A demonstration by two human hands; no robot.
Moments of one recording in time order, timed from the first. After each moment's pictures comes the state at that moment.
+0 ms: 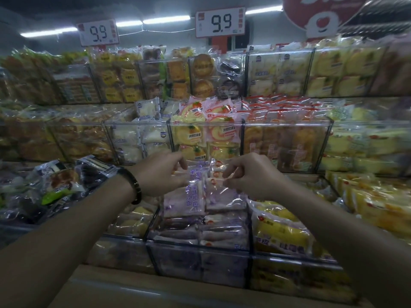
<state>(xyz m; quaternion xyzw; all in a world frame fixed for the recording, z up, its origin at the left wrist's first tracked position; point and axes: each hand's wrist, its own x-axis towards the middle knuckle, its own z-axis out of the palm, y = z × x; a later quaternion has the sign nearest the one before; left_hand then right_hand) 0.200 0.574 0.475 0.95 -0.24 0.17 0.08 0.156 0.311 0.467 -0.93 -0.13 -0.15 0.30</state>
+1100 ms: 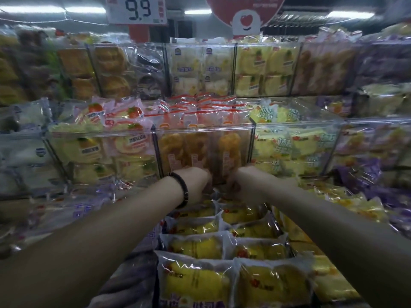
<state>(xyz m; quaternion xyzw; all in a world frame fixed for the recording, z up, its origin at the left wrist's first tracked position) 0.304 0.278 0.451 0.92 -0.38 0.07 -0.07 0.240 0.097 0.438 -1.00 -0.01 -0.09 0.04</state>
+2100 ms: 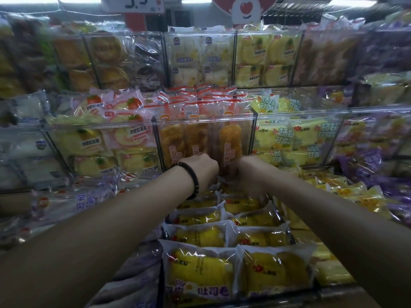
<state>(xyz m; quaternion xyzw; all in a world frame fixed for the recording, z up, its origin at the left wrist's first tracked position) 0.280 0.264 0.465 0.91 -0.37 0.09 -0.15 0.246 0.101 0.438 -0.99 0.03 -0.09 0.03</state>
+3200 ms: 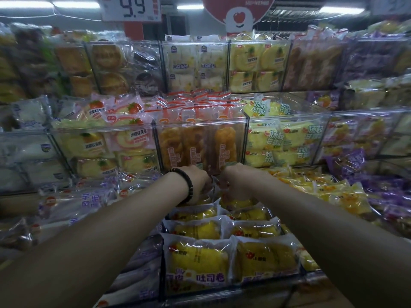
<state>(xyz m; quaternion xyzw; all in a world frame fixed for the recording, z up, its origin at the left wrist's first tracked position) 0.268 0.281 0.459 0.92 -0.36 0.00 -0.14 0.227 0.125 0.433 -1.00 0.03 -0.05 -0.01</state>
